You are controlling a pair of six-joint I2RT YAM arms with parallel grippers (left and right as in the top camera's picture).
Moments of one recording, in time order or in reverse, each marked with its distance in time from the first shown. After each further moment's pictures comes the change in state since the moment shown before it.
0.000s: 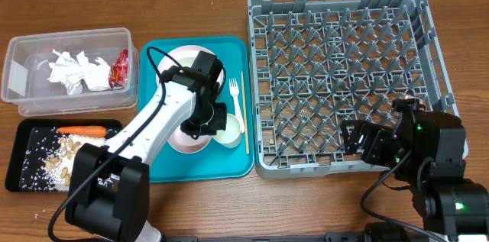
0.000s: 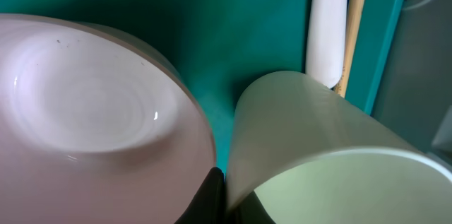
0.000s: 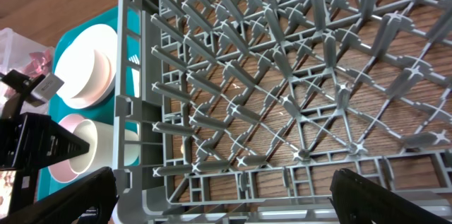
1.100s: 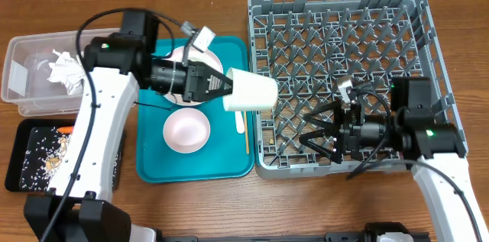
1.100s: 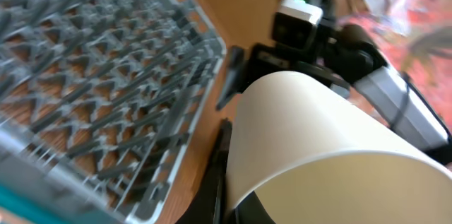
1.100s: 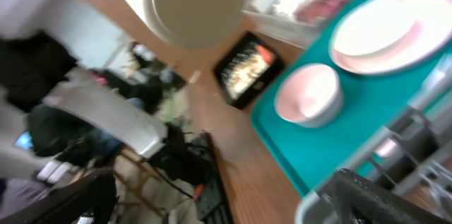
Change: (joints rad) left arm 0.245 -0.120 0.318 -0.234 1.130 0.715; right arm 0.000 0.391 0.000 0.143 -1.092 -0.650
